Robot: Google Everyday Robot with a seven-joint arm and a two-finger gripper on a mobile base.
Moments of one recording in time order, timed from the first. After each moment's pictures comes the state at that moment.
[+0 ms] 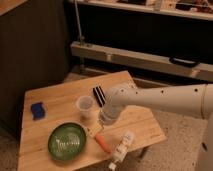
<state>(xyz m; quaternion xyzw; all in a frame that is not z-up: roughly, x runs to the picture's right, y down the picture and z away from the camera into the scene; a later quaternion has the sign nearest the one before) -0.025 0.195 0.719 -0.02 -0.42 -0.80 0.43</state>
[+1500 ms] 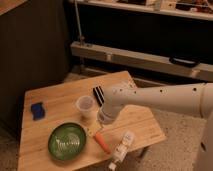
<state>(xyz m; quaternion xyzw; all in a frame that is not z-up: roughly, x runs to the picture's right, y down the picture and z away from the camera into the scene) -0.050 0.183 0.723 -0.02 -0.42 -0.81 0.42</state>
